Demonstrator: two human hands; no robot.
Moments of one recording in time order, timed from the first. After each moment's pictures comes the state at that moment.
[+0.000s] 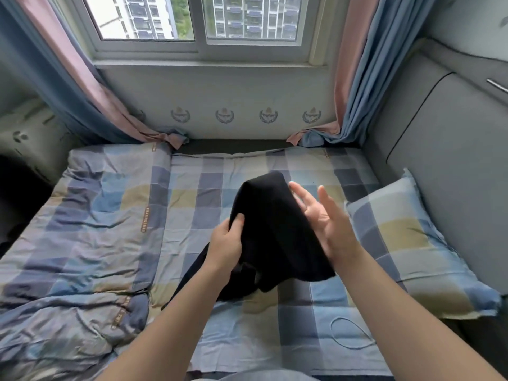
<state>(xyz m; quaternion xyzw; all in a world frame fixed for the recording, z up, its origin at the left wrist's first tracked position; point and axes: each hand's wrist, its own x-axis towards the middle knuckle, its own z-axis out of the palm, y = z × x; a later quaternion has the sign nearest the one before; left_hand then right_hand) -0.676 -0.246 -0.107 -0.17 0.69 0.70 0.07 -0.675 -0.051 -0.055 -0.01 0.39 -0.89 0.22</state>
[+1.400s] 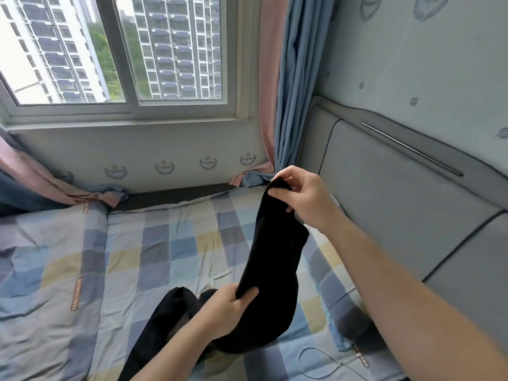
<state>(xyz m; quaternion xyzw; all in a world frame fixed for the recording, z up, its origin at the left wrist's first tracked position) -0.640 -0.189 -0.101 0.17 0.81 0.48 0.28 -0.674 0.029 0.053 -0.09 0.80 -0.57 -0.16</state>
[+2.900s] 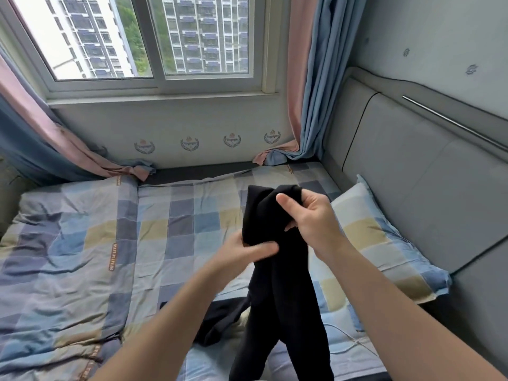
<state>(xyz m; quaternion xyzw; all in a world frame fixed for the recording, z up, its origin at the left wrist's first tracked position) -0.657 -0.201 -0.060 0.15 0.68 0.67 0.26 -0.642 -0.029 -0.005 0.00 0.71 -0.69 -0.13</state>
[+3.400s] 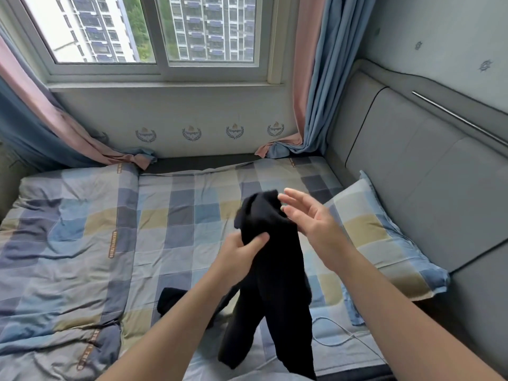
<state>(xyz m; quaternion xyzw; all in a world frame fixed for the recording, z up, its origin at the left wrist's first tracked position) -0.647 -0.196 -0.084 0.06 0.70 0.69 0.16 -0.634 -0.013 -0.034 0.01 0.72 -0.69 -0.02</state>
